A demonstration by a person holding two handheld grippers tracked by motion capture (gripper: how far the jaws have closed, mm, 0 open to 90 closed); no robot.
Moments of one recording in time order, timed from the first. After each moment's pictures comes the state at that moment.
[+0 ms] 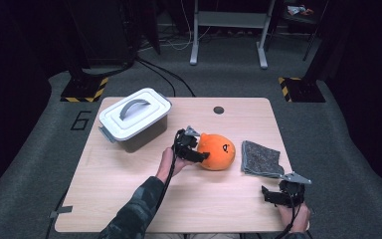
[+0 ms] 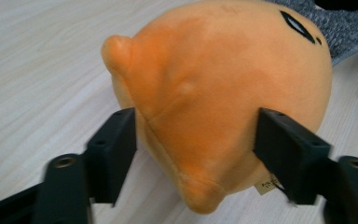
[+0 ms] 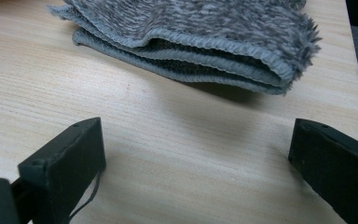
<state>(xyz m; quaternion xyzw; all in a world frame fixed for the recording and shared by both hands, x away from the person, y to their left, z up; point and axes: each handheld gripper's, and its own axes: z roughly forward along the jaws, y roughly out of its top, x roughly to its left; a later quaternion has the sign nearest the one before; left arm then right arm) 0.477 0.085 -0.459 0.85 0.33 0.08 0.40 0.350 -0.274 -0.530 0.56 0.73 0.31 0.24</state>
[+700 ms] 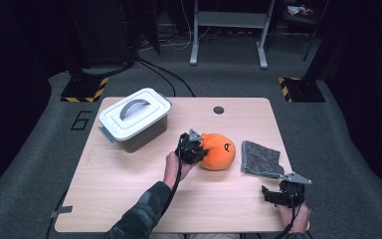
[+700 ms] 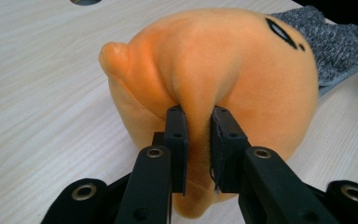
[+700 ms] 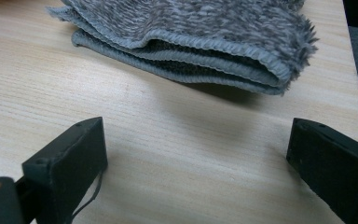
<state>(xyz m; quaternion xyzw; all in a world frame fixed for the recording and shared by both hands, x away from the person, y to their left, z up) 0.457 0.072 -0.452 0.83 0.36 0.14 0.40 0.350 -0.274 -0.530 0.56 0.73 0.31 0.24</state>
